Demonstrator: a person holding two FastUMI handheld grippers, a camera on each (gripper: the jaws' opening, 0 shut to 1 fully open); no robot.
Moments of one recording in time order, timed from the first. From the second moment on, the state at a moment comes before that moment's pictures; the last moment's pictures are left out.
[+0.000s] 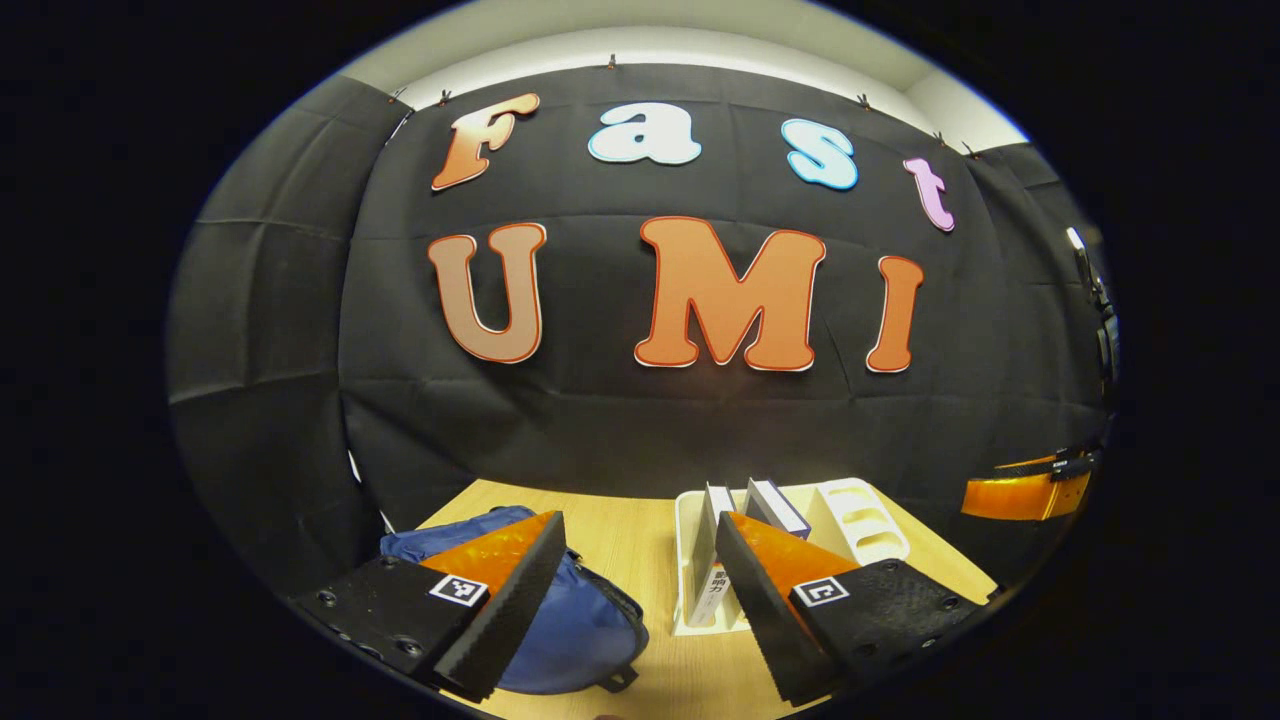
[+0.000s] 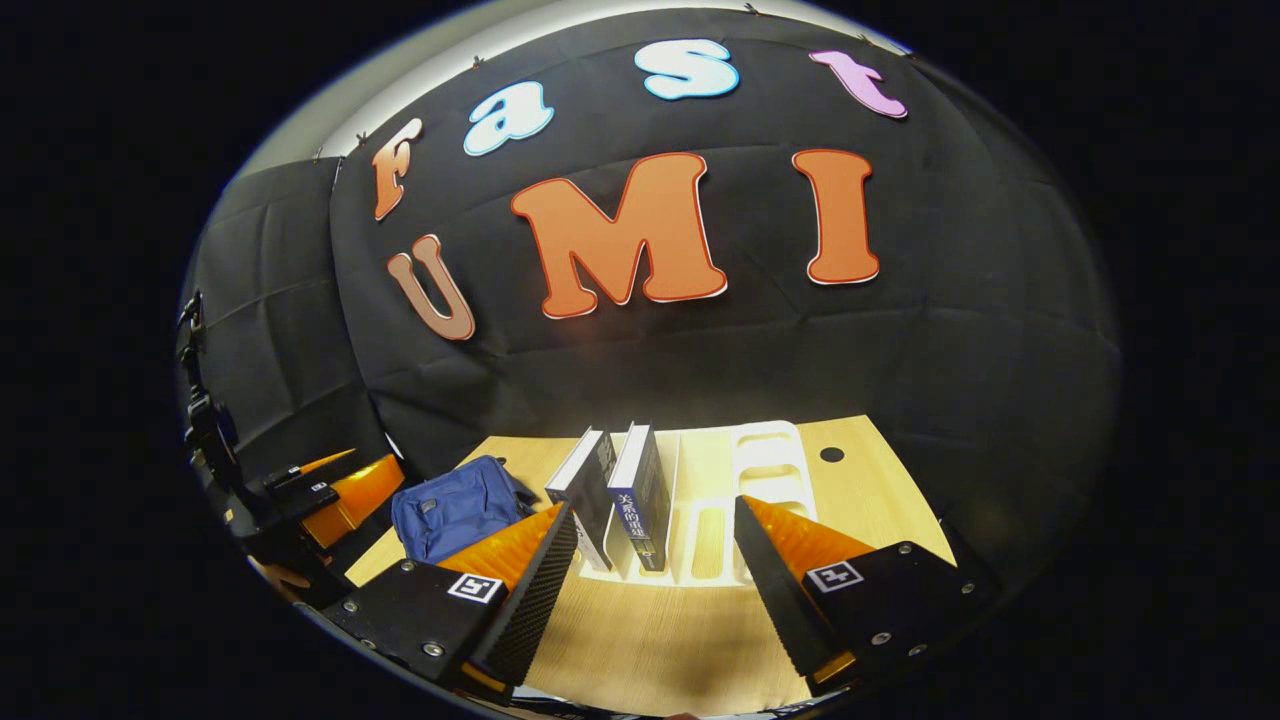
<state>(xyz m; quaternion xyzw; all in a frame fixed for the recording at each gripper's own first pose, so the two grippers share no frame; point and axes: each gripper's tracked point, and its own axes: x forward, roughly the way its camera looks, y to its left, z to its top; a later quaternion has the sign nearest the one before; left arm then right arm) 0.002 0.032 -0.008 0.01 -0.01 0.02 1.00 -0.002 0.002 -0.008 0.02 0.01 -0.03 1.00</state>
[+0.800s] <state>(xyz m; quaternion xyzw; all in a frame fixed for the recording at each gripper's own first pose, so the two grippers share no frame) 0.036 0.035 -0.189 0.26 0.15 0.02 0.95 0.003 -0.033 -0.052 0.06 0.06 -0.06 0.99</state>
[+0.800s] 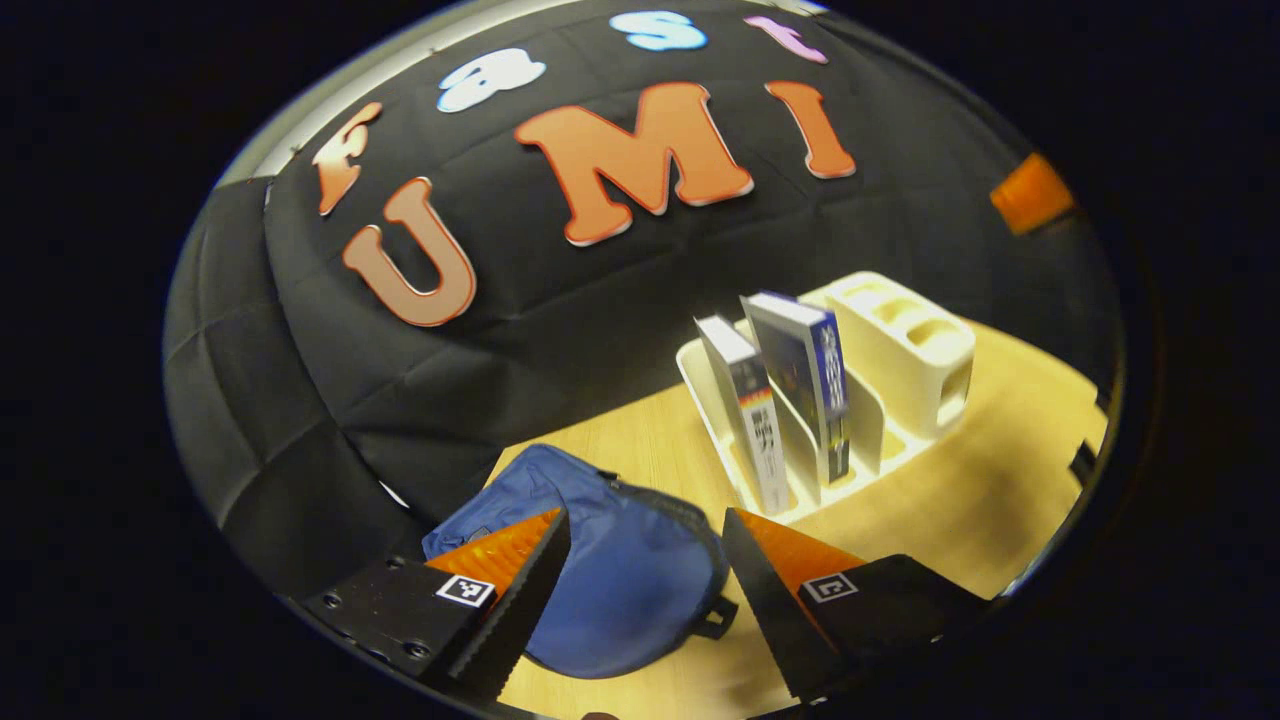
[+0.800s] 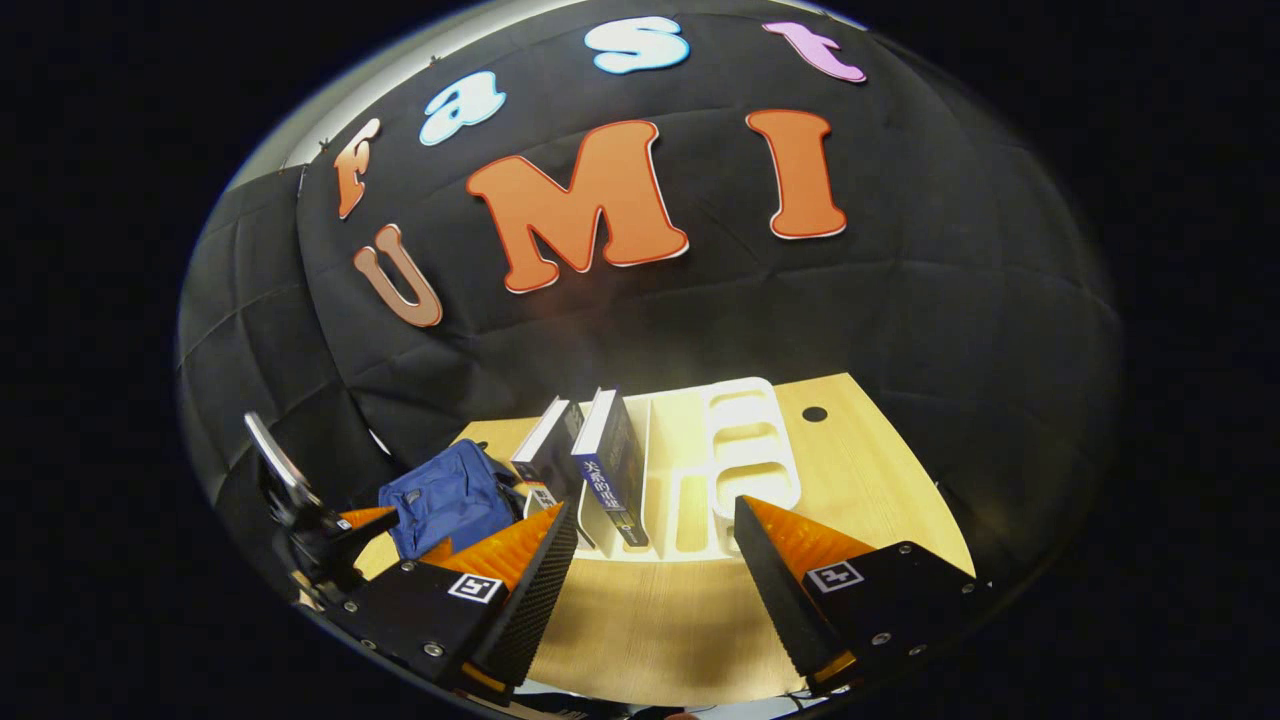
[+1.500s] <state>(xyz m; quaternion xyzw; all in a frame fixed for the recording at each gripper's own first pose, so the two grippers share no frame) 0.064 0.078 -0.332 0.44 0.28 0.00 0.85 0.005 -0.071 -0.086 0.08 0.12 -0.10 0.98</state>
